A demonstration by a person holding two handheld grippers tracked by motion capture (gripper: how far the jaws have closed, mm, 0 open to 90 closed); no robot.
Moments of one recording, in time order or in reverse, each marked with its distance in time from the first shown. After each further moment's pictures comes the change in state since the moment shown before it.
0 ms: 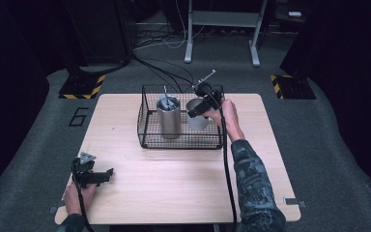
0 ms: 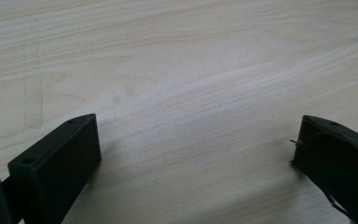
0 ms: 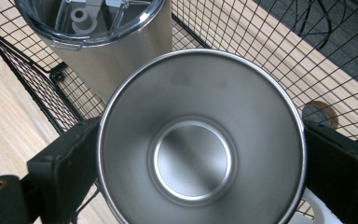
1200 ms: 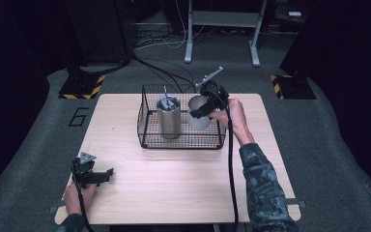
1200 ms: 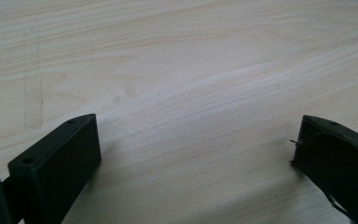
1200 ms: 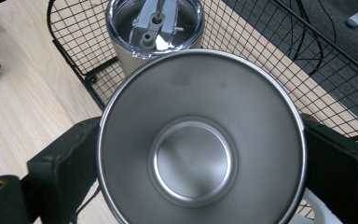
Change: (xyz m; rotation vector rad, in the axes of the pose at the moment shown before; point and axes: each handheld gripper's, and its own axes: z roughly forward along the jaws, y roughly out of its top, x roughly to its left) left arm 0.000 0.000 0.000 0.001 0.000 0.001; right arm 0.022 -0.005 -0.055 -0.073 0.001 -0.071
